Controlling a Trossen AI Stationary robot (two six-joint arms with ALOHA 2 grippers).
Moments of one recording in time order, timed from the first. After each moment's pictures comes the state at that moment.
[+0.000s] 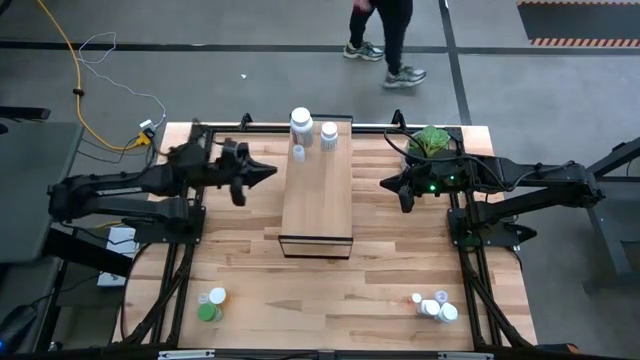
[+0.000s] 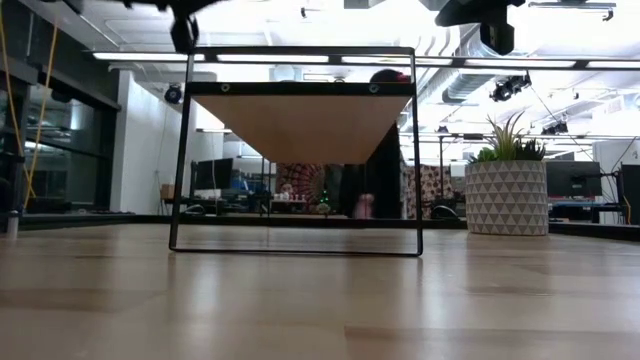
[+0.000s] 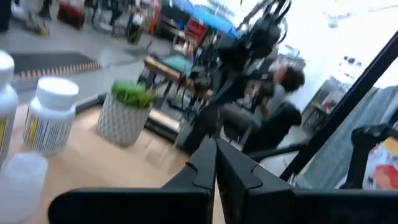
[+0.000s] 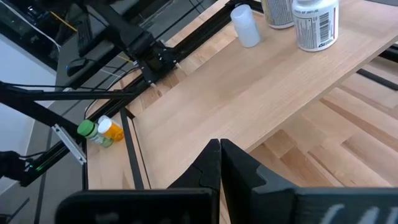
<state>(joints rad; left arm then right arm) 0.30 0.76 0.62 0.16 0.06 -0.47 -0.02 0.92 0.95 -0.50 0.14 0.63</state>
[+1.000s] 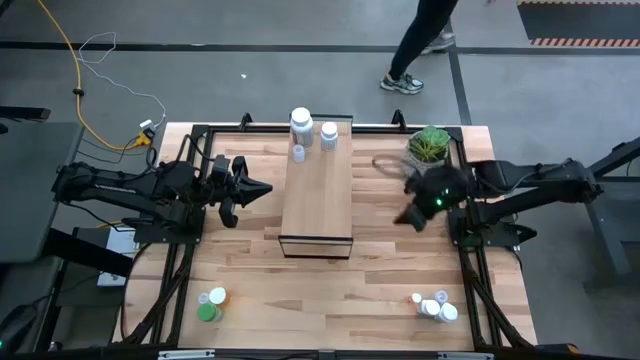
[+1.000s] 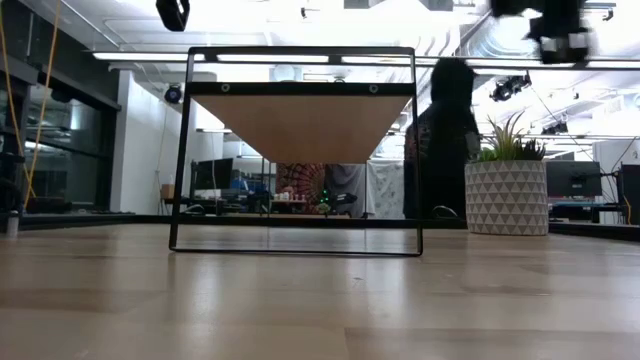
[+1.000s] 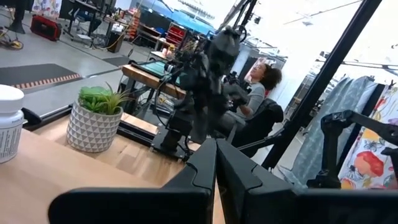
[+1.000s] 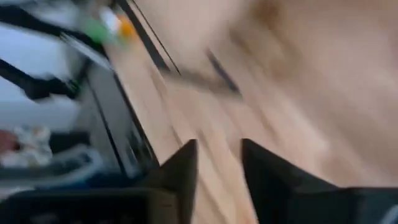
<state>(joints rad) 0.02 0.74 0.62 0.18 -0.15 -0.41 0.11 0.92 0.95 -0.83 -0.18 0.99</state>
